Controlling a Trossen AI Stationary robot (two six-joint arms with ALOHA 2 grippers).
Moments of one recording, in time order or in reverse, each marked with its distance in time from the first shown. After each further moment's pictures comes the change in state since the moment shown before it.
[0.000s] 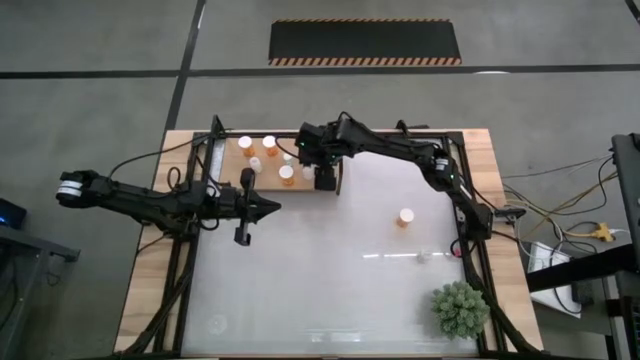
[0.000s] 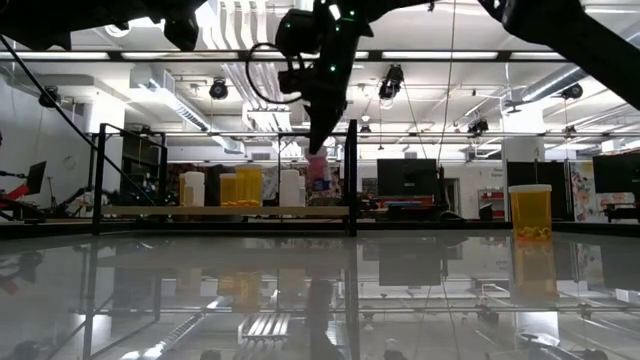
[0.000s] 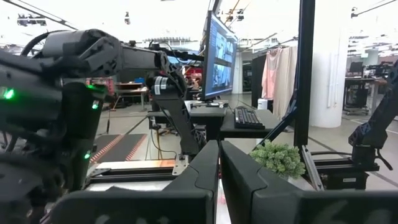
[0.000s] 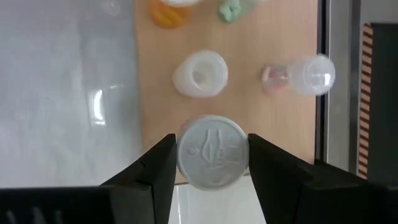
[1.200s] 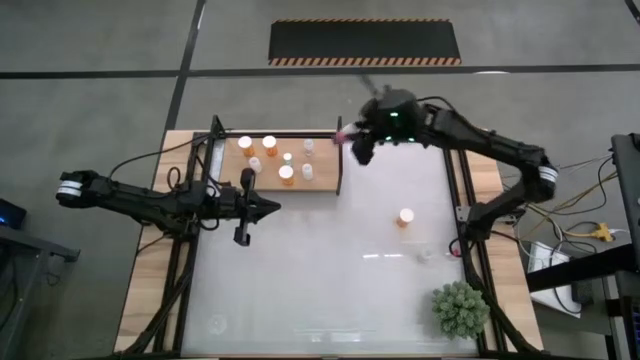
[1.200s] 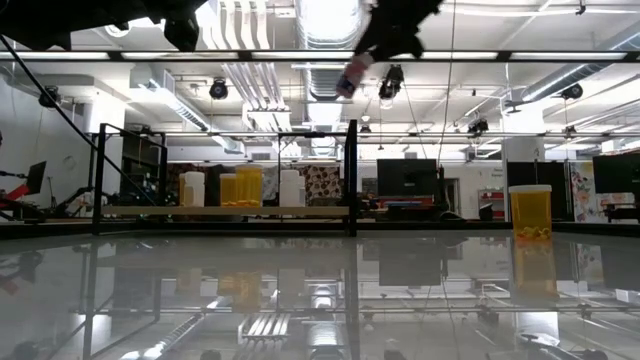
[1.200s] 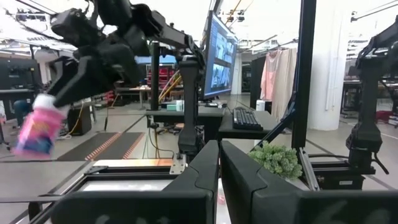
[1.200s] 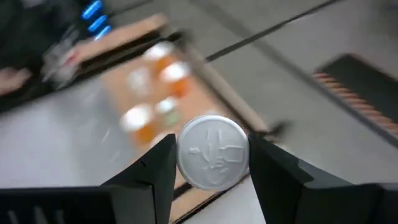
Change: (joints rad) left arm 0.000 0.001 0.000 0.001 0.000 -0.025; right arm -0.103 -0.794 -0.760 0.604 -0.068 0.422
